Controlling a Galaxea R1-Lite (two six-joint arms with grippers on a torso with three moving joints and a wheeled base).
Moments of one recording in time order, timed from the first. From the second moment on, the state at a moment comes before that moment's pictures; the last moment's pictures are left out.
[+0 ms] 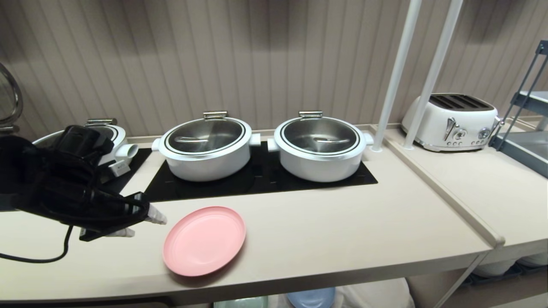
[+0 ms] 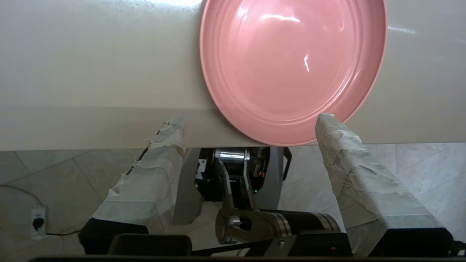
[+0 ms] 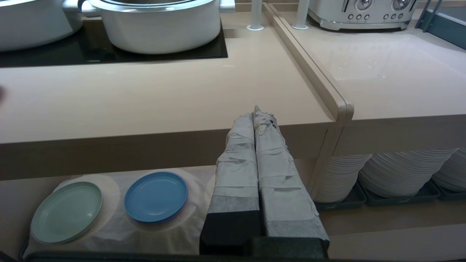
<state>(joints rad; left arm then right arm) -0.01 1.67 -1.05 0.48 -0.19 -0.31 0.00 0.00 0.00 0.00 0.00 0.00</state>
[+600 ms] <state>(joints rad) 0.02 1.81 -1.05 0.42 -0.17 -0.10 0.00 0.00 0.00 0.00 0.00 0.00</state>
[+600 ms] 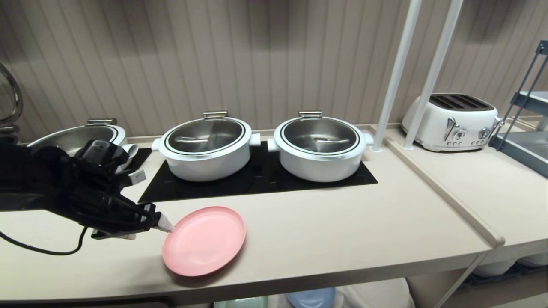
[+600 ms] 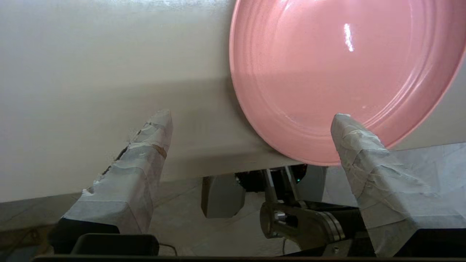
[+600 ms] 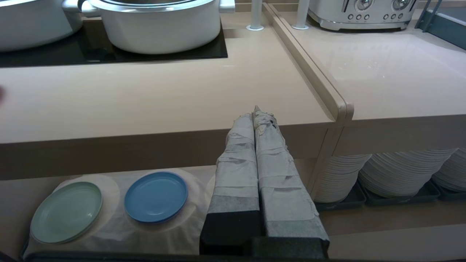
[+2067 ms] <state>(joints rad) -0.01 2.08 -1.16 0.33 -0.10 0.04 0.00 0.00 0.00 0.00 0.00 0.00</state>
